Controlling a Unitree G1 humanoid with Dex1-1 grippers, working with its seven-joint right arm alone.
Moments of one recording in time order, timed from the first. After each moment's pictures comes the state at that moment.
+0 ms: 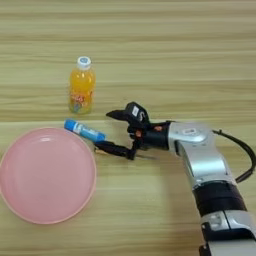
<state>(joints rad) -0.28 -0.54 0.03 0.31 0.15 0.10 1.19</state>
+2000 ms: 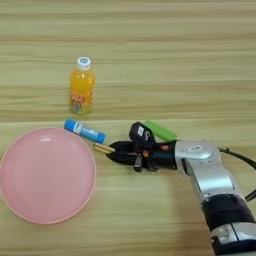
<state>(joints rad) -0.24 -0.57 0.09 0.43 0.13 0.05 1.21</state>
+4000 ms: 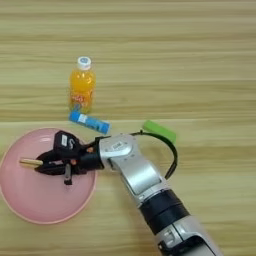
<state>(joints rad) -0.28 -0.33 0.41 0.18 0.06 0.14 1.14</state>
